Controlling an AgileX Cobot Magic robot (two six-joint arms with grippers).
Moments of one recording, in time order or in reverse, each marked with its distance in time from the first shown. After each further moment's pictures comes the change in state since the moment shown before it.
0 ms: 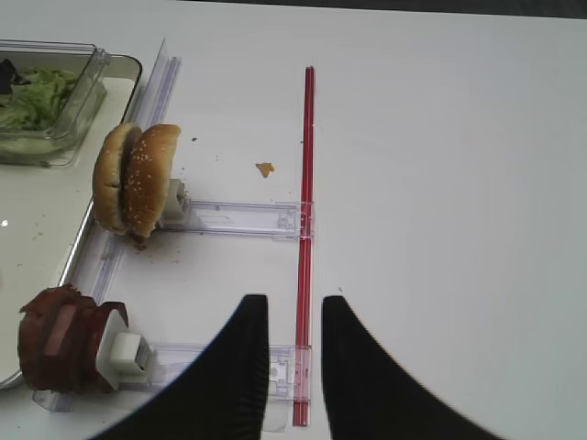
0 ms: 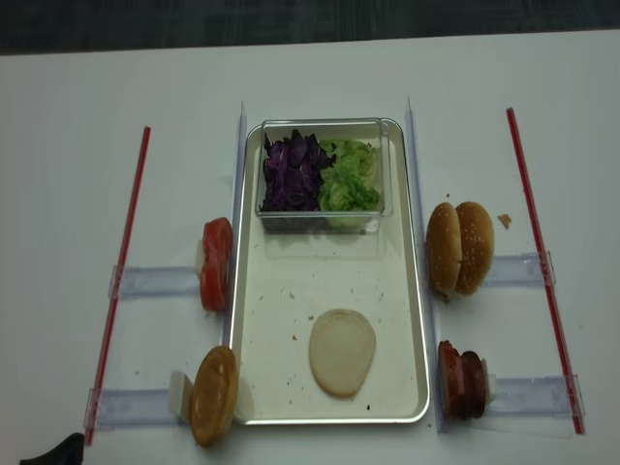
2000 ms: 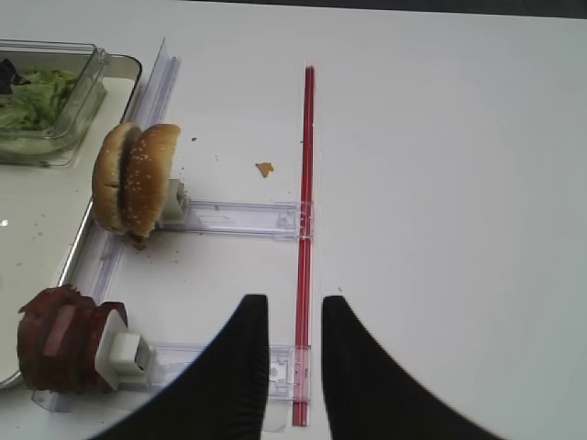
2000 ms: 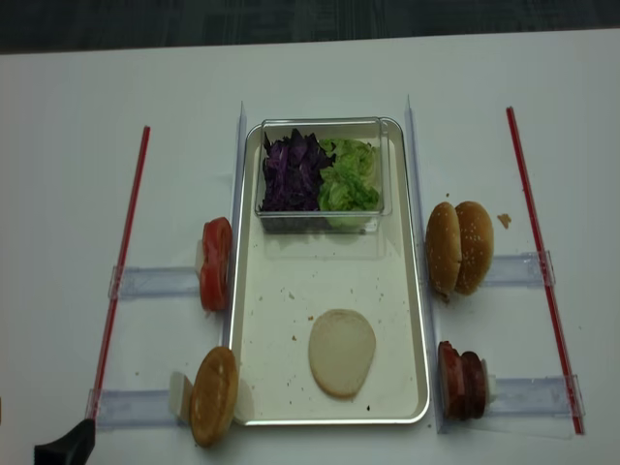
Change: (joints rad) left arm 0.000 0.000 0.059 -0.017 -0.091 0.000; right arm 0.000 0.000 0.000 0.000 0.000 0.000
